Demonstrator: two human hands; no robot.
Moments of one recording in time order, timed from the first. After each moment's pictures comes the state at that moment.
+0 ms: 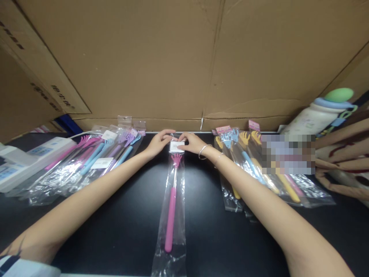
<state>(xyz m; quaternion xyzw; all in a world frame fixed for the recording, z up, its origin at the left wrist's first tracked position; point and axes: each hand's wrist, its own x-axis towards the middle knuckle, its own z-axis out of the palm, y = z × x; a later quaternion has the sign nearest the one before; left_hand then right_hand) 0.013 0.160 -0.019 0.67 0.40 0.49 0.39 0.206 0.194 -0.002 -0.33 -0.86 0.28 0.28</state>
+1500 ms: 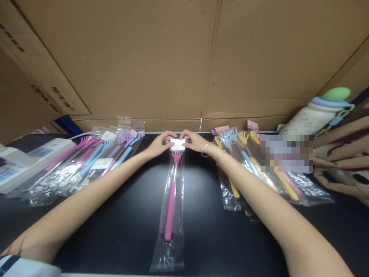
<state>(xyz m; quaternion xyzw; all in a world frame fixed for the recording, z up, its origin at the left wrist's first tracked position) 0.013 0.163 -0.023 0.73 0.38 0.45 0.34 0.217 0.199 0.001 -0.28 -0.86 0.34 0.24</state>
